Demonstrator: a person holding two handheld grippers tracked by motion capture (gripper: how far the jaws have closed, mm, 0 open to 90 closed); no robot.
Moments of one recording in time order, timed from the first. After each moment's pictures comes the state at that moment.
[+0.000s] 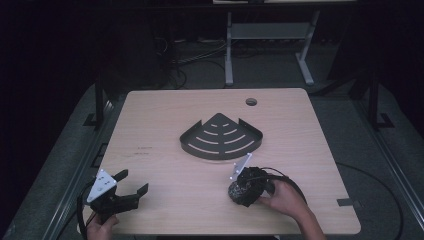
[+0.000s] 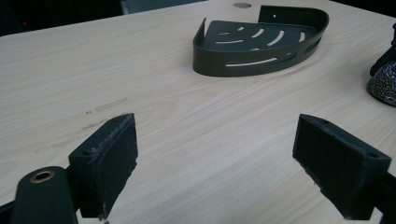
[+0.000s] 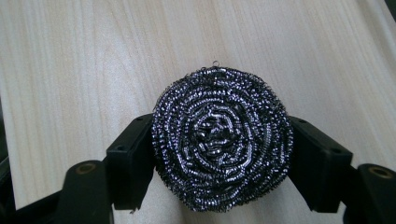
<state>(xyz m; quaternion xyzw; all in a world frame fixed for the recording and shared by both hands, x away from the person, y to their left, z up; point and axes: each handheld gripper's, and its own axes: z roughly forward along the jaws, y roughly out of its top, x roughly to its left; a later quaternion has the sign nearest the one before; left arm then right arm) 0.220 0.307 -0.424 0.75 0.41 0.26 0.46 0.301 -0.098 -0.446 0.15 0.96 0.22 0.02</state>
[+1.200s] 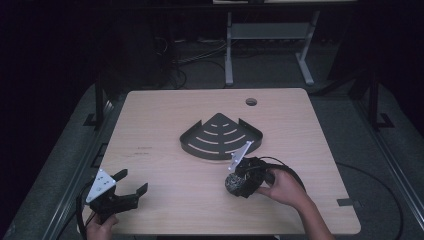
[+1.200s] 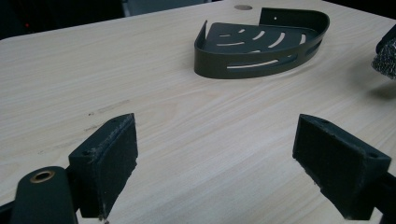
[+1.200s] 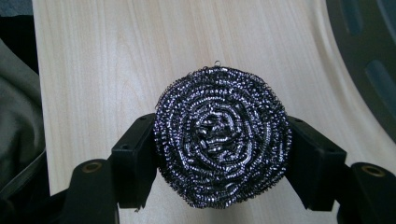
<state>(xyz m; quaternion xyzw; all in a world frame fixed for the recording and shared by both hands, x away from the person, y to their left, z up) 0.219 0.307 -0.422 0.74 0.41 0.26 0.46 0.313 -0.094 -0.411 0.13 0.96 0.24 0.01</state>
